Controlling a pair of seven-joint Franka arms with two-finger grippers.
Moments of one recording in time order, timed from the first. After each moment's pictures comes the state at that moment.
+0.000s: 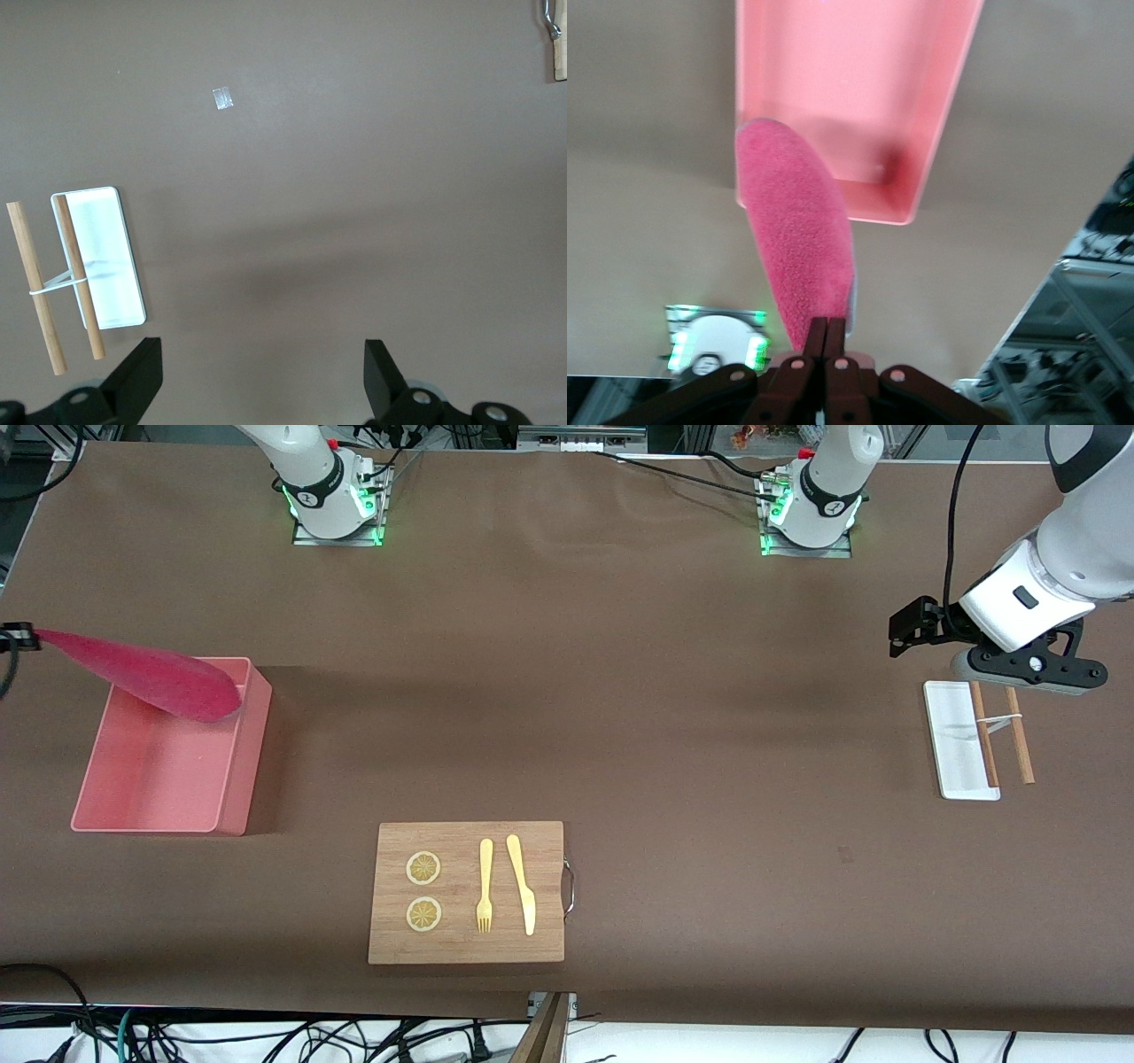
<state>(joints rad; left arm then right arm) -0.10 0.05 -0.03 -1.60 -0.01 1.56 0.01 0.08 0.43 -0.37 -1.12 -0.14 1.16 -0.49</state>
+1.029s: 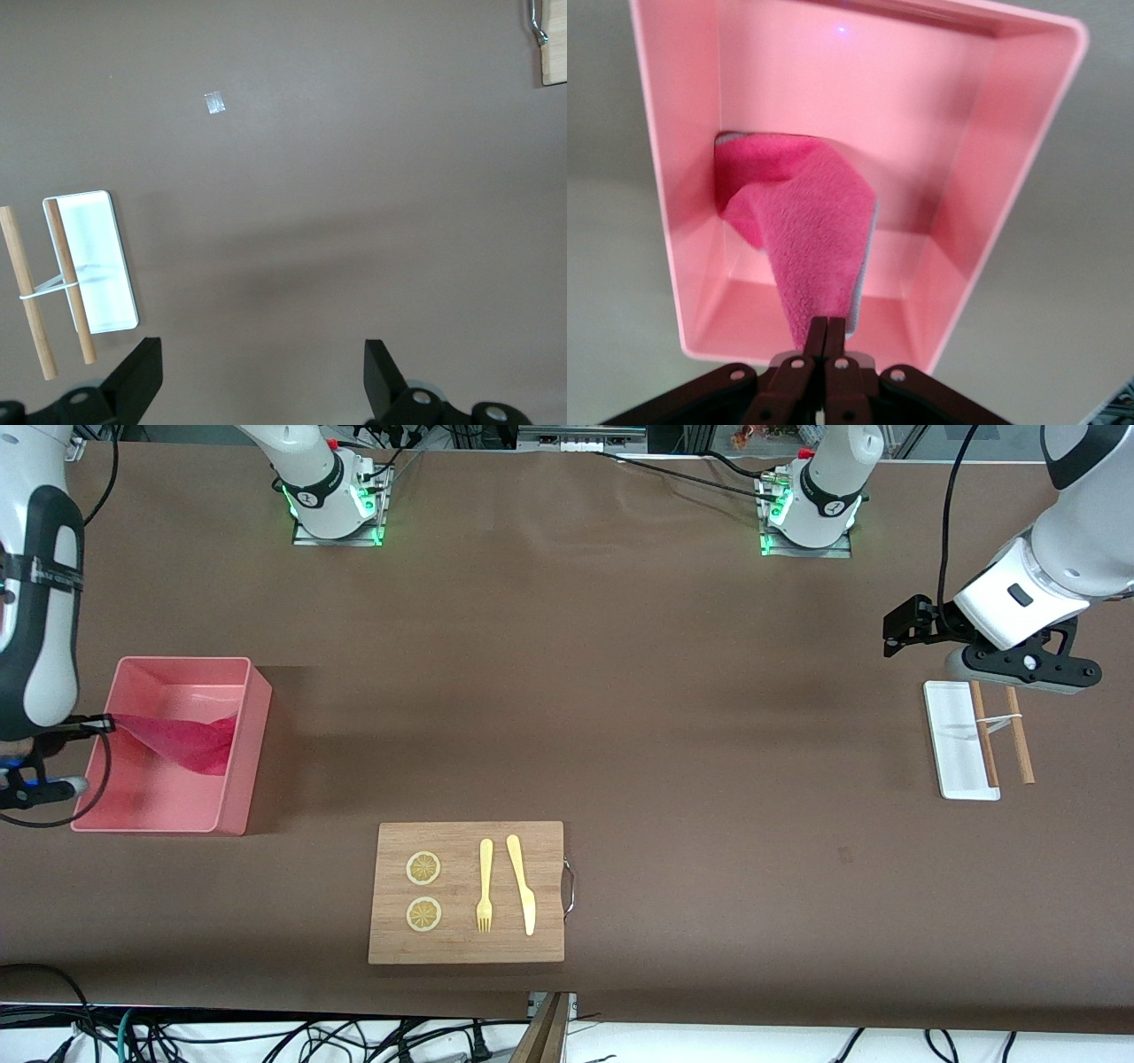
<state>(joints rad) -0.11 0.05 -0.04 -1.60 -0.02 1.57 0.00 0.07 0.60 -0.39 -1.38 0.01 1.58 -0.44</state>
